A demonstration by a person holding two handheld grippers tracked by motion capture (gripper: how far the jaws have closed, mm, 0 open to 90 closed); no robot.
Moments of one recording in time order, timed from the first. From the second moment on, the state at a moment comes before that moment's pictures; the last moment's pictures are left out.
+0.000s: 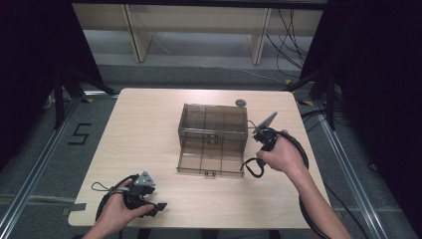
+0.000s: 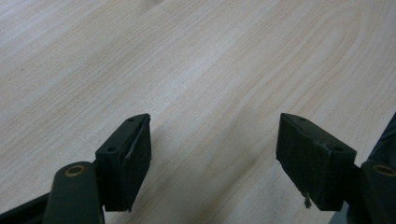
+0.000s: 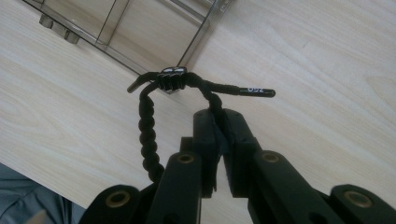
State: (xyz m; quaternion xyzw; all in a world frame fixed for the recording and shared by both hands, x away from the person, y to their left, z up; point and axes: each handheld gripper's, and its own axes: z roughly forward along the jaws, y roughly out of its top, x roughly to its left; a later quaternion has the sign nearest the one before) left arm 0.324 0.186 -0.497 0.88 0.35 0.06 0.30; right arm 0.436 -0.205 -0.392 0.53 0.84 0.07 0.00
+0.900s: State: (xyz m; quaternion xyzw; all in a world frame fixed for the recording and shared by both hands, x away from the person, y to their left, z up) left arm 0.323 0.186 -0.497 0.88 0.35 0.06 0.30; right arm 0.449 -0.187 -0.396 0.52 0.85 0.07 -0.03
